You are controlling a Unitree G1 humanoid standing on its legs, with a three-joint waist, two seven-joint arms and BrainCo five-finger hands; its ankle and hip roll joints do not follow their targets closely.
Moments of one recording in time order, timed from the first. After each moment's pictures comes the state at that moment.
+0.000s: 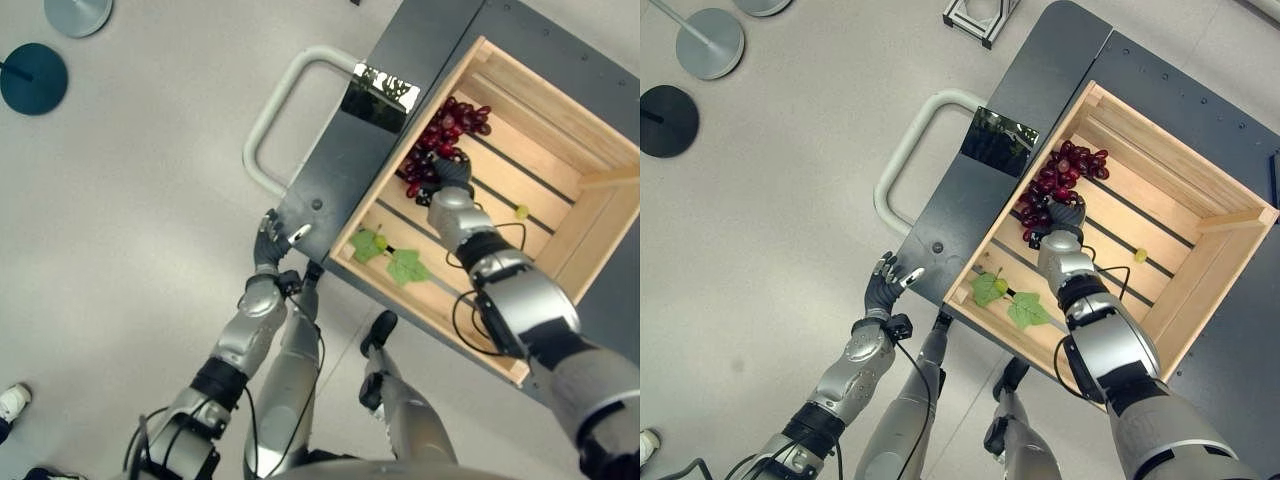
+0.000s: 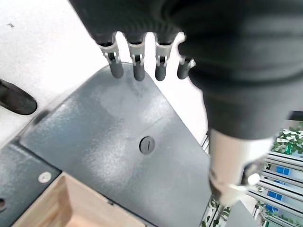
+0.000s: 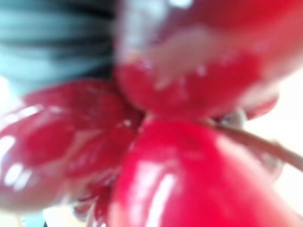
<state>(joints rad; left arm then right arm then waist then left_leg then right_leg) -0.37 0.25 -0.37 0.30 -0.56 -0.07 0.49 -1.06 -0.30 0.26 1.09 0.56 0.01 -0.53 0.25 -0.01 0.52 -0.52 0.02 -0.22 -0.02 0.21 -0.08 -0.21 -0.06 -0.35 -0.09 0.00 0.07</state>
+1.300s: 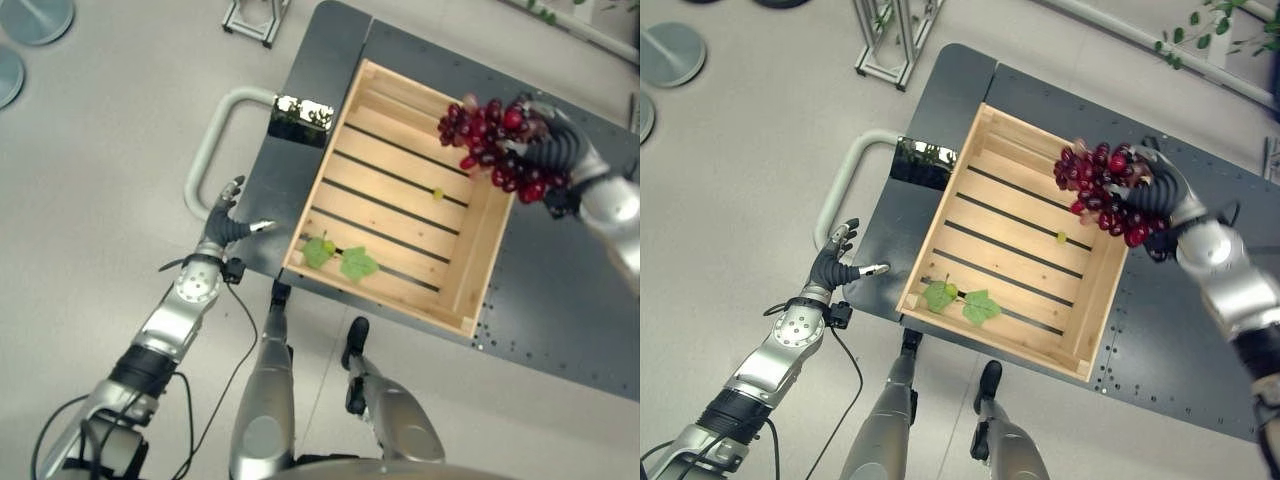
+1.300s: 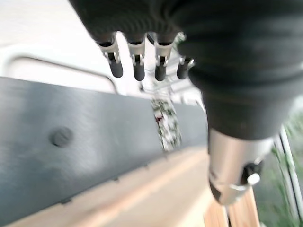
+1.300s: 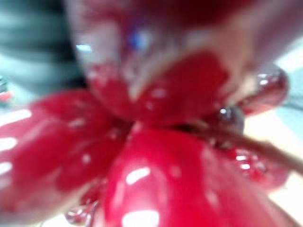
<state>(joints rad) -0.46 0.63 -0.34 0.18 -0.17 0.01 0.23 -0.93 -1.22 0.55 0.22 0.30 0.07 0.01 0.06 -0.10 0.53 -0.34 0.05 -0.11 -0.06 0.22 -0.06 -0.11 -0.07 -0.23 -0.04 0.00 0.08</state>
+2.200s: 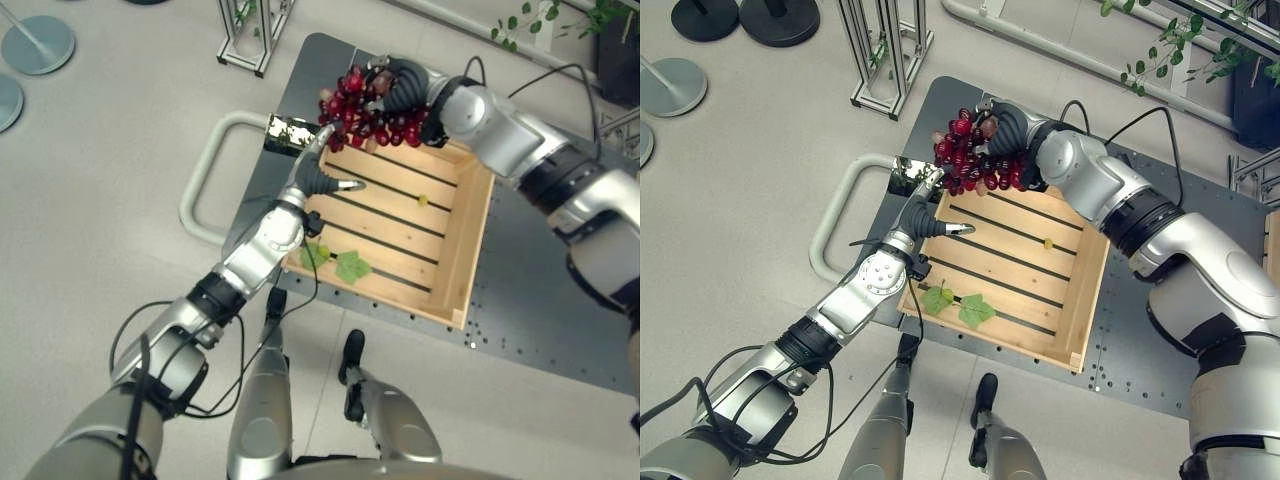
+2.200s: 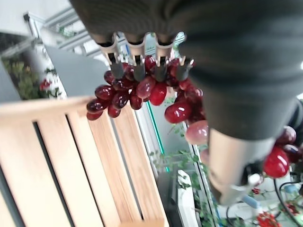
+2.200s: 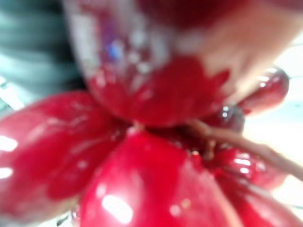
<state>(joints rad) -0.83 0.41 -0.61 0.31 -0.09 0.02 0.34 -1.43 -0.69 0.94 0.62 0.20 0.13 0.02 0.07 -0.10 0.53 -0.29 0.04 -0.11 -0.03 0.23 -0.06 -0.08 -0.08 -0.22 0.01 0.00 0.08</state>
